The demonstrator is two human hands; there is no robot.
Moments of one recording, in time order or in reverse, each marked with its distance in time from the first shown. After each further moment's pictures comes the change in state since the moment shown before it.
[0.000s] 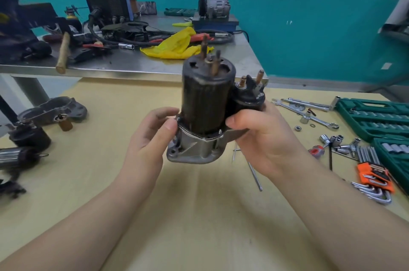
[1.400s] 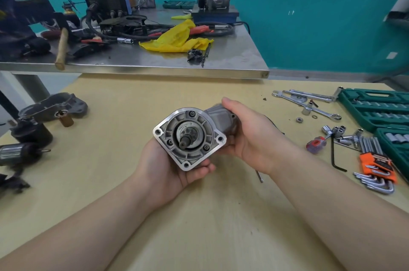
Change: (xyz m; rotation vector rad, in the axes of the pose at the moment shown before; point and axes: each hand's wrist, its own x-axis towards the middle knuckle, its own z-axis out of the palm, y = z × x) left_hand -0.001 -0.020 0.018 -0.521 -0.106 -0.696; right_hand 0.004 0.020 -0.005 -0.038 0.141 0.444
